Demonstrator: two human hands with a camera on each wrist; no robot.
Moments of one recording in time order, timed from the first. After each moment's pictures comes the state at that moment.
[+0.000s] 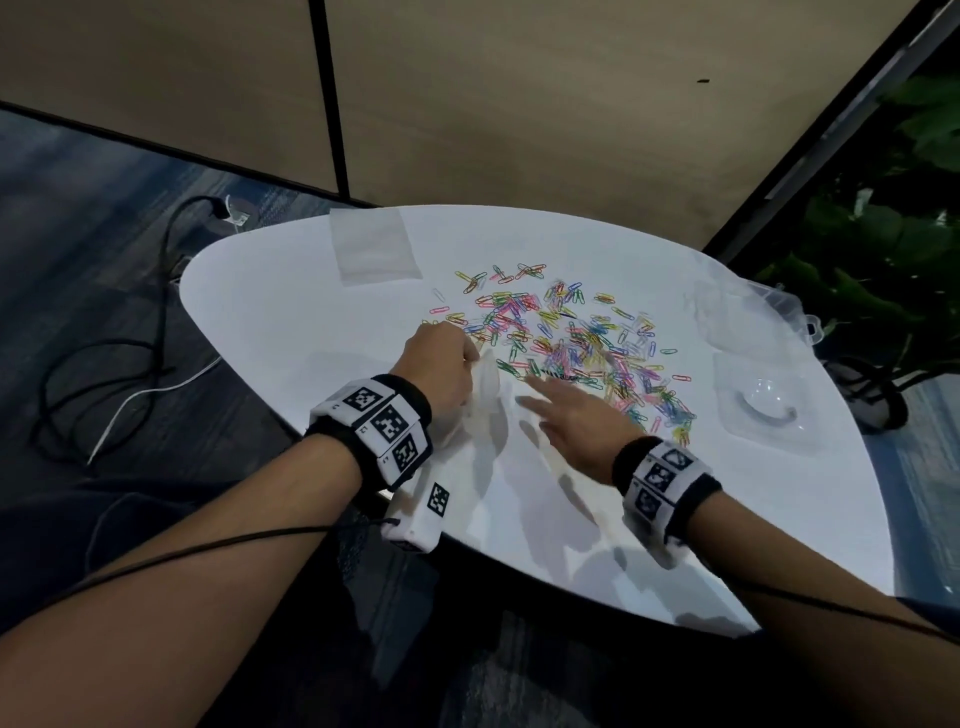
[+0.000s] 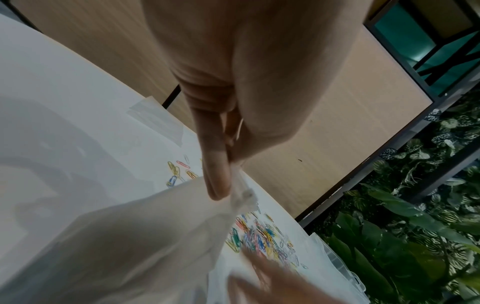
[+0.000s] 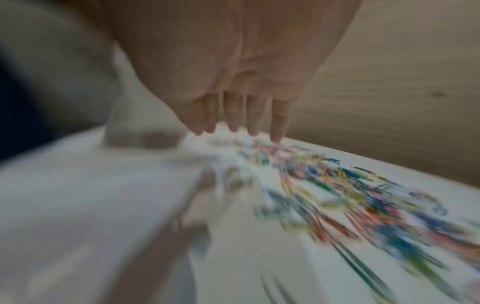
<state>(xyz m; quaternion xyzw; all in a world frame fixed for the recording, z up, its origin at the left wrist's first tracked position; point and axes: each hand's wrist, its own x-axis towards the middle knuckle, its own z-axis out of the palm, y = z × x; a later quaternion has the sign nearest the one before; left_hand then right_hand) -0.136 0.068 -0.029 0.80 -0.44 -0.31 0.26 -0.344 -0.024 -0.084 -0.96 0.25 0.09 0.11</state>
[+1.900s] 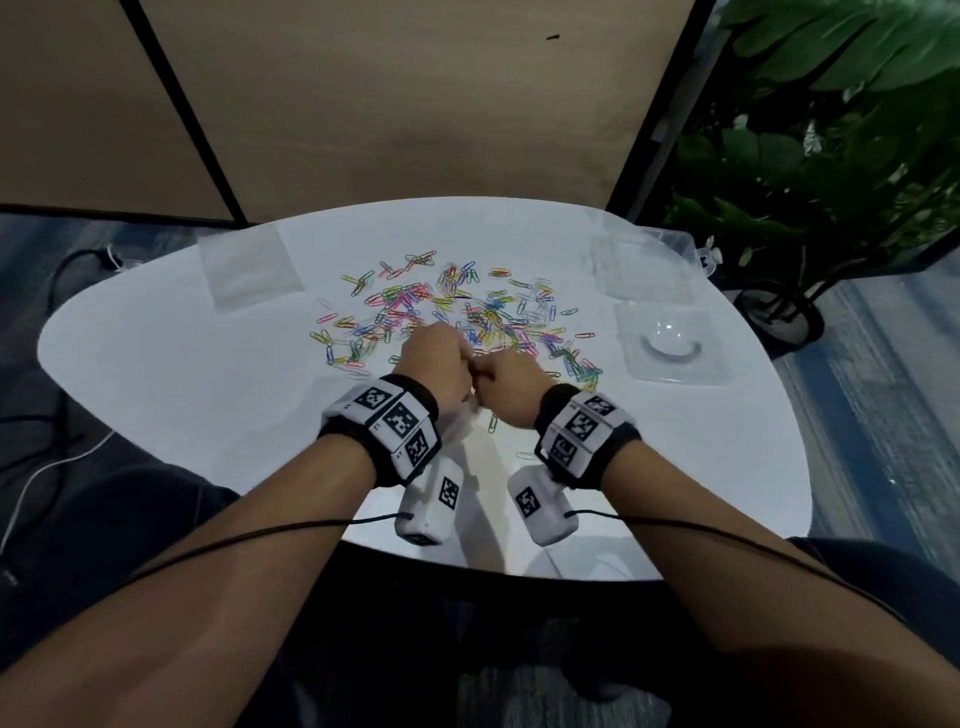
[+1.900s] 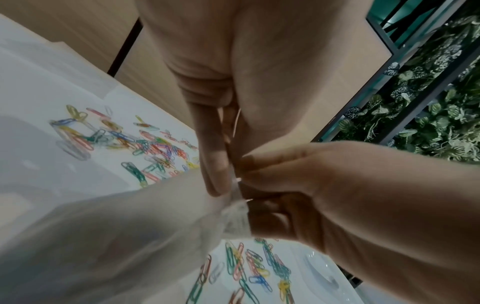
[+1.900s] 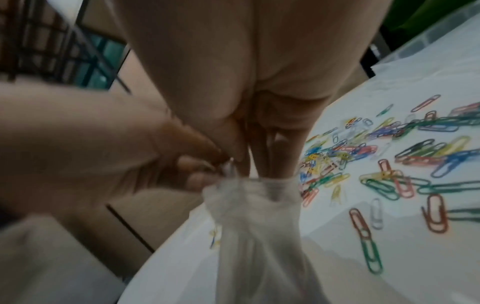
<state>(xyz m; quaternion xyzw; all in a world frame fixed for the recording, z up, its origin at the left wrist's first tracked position) -0.255 0.002 -0.029 0.78 -0.51 -0.29 0.21 -0.368 -0.043 -0.053 -0.80 0.46 -0.02 0.39</state>
